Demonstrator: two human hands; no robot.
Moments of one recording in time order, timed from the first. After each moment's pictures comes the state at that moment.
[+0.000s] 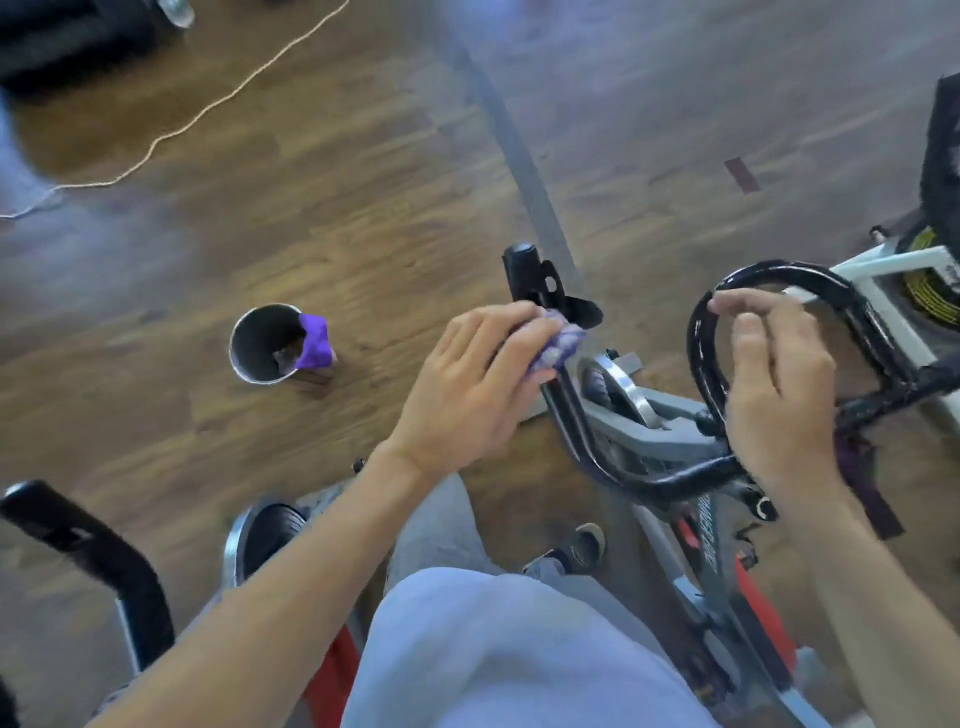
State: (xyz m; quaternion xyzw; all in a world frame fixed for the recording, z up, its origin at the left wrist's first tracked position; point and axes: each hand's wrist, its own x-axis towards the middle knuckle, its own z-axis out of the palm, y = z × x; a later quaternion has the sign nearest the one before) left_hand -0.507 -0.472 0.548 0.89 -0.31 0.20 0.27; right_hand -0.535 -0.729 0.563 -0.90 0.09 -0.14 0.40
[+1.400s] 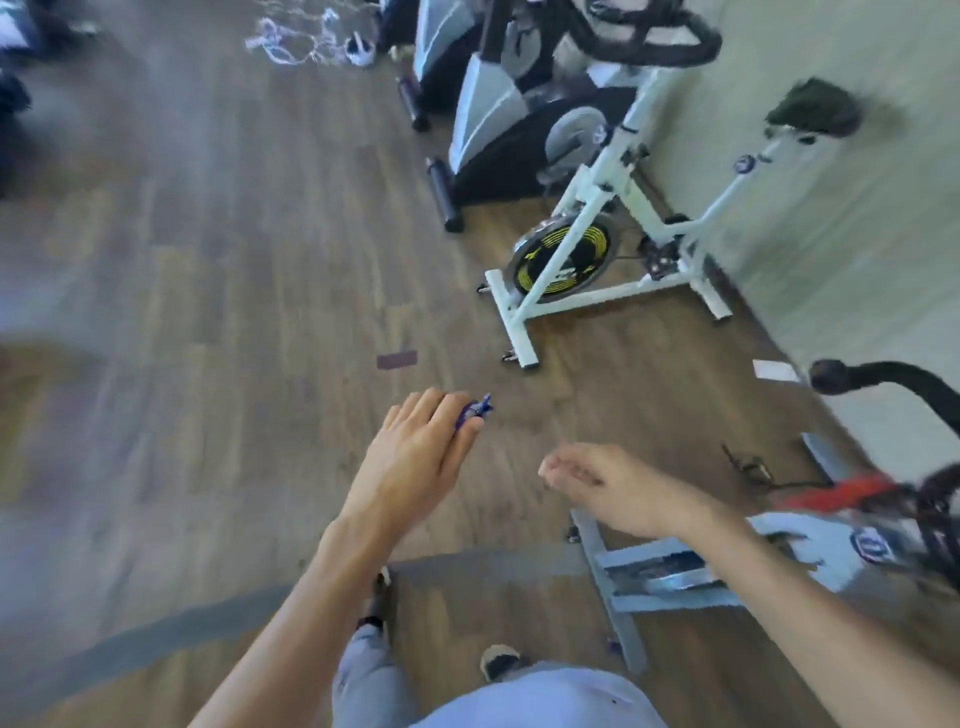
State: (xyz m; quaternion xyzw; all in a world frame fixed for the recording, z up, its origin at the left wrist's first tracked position) left_hand 0.229 -0.766 0.561 0.62 -0.74 -0.14 0.21; right_hand -0.019 -0.788 0.573 -0.73 0.52 0.02 0.44
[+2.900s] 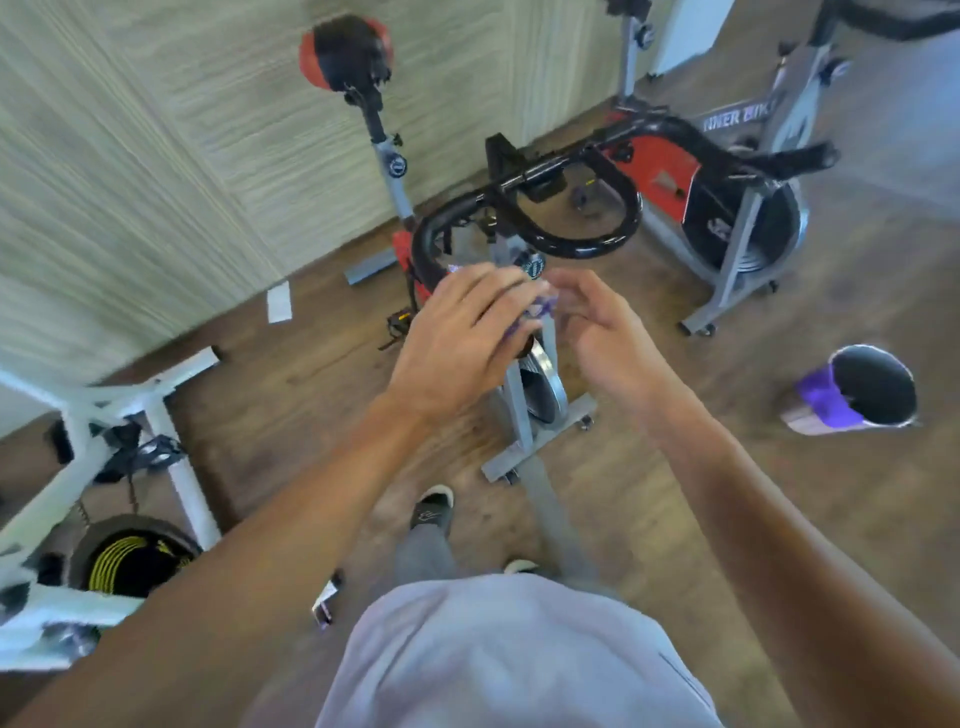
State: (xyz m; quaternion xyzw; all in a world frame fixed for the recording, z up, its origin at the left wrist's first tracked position) left_hand -0.177 -1.048 0.571 -0.42 -0.84 -0.21 0.26; right_hand -0.127 -0.872 0.581 0.13 0.82 -0.56 0.05
